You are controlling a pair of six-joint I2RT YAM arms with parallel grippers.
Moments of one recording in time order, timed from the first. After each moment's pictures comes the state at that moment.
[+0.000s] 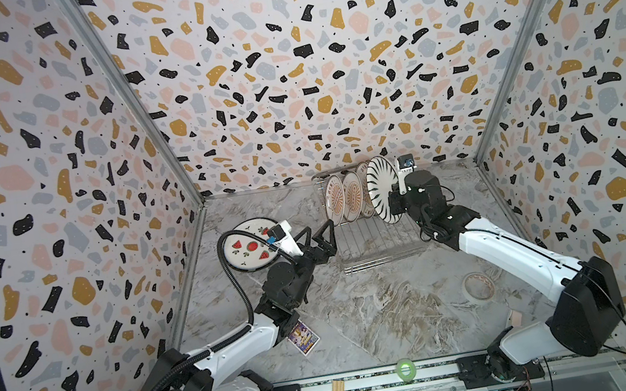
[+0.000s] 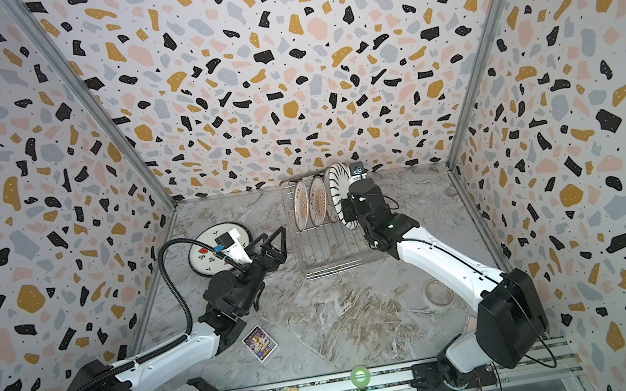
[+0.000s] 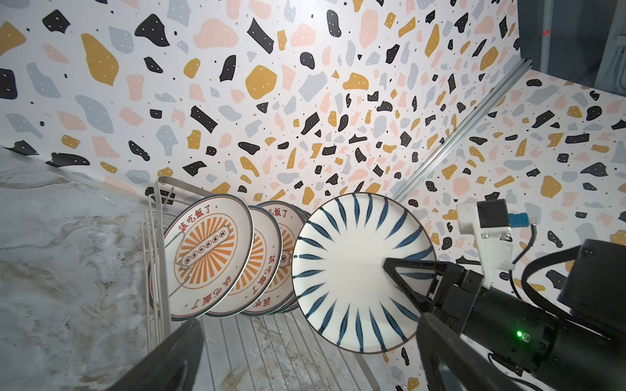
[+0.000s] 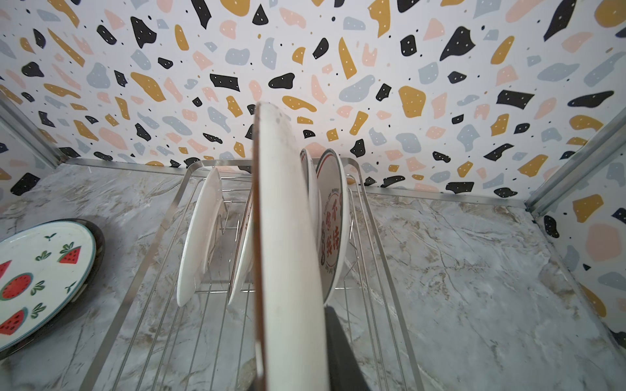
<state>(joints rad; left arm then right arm) -0.64 1.21 0.47 0.88 -0.17 -0.69 0.55 1.39 1.16 -0.14 0.34 0.17</state>
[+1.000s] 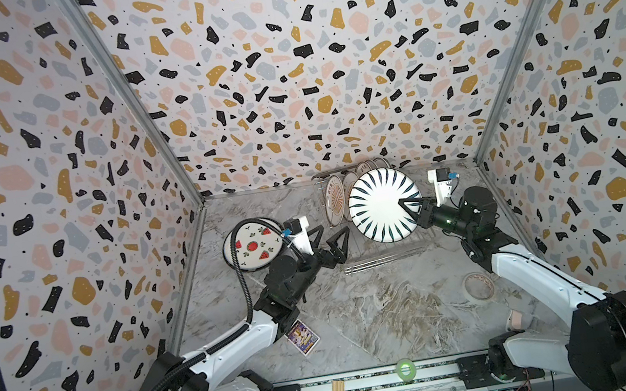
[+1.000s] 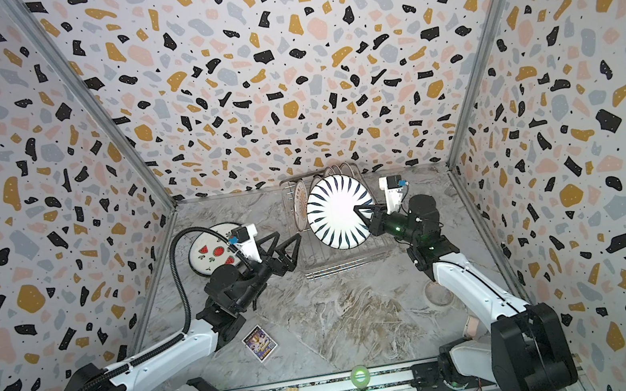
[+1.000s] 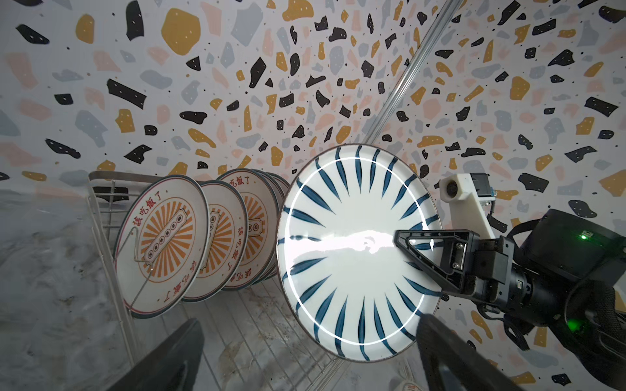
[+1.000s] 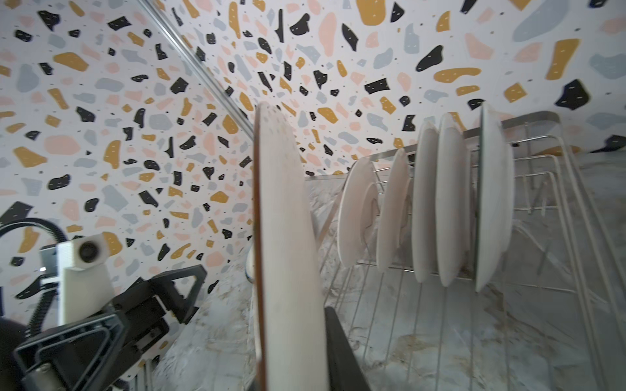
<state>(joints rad) -0.65 1.21 0.53 0.76 0.07 -0.53 0.24 1.23 0.77 0.40 -0.65 0.57</state>
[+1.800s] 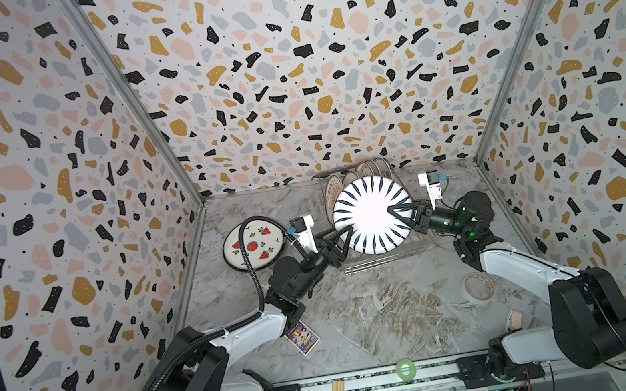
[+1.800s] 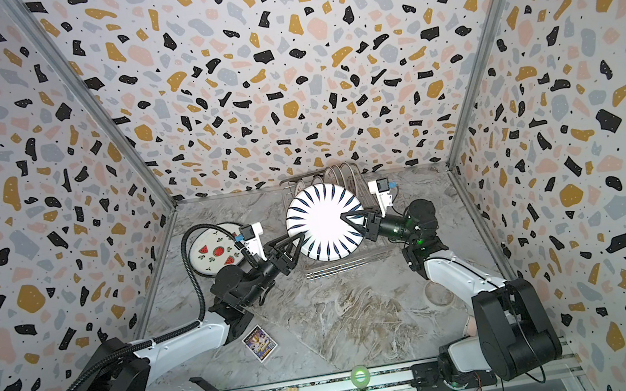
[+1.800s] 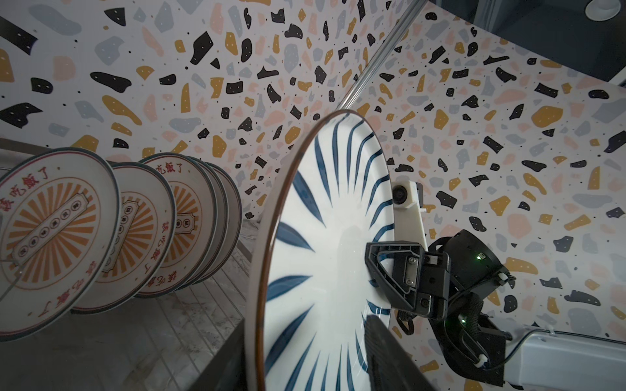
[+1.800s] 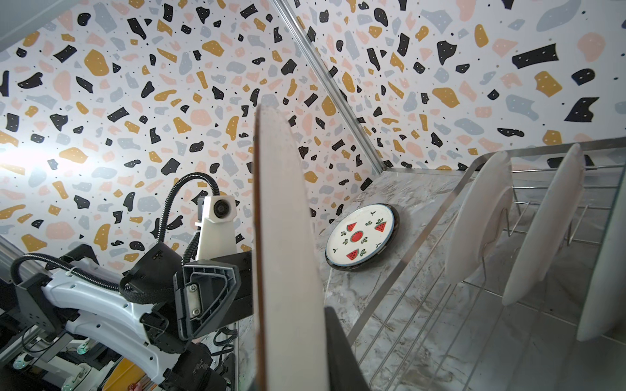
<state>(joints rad) -0.65 1.34 0.52 1.02 0.22 -0.71 0.24 1.35 0.72 0.80 -0.94 0.75</state>
